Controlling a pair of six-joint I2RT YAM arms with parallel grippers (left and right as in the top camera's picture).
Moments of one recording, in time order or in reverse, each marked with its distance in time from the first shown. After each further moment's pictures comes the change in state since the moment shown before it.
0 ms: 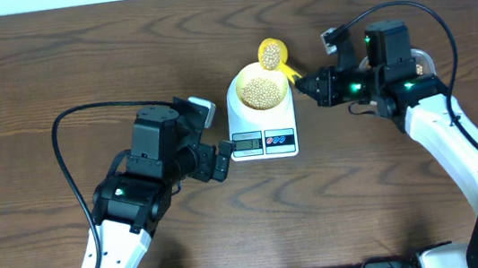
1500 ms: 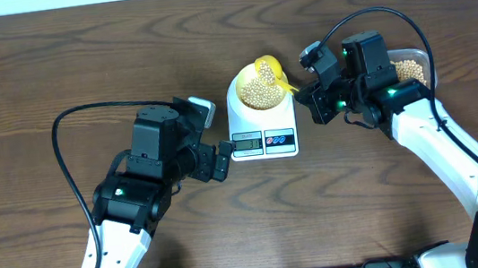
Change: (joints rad) left arm 0.000 0.000 0.000 0.000 0.000 0.000; right arm 0.089 0.000 0.000 -0.102 0.244 -0.400
